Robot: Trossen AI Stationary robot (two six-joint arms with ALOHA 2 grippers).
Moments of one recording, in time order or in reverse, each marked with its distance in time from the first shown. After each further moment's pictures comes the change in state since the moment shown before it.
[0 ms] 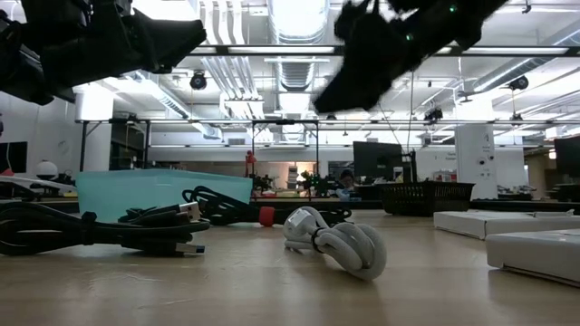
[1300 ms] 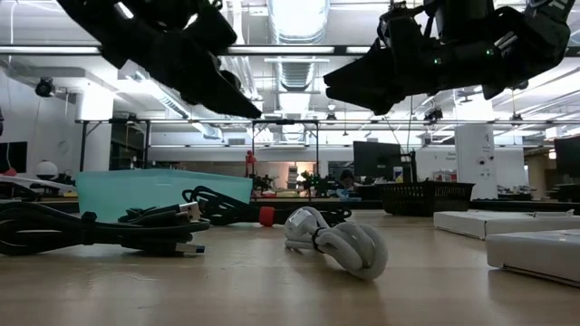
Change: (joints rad) left arm -0.068 0.272 0.545 -1.131 0.018 -0.138; right arm -0.026 -0.003 -0.373 0.834 0.002 -0.093
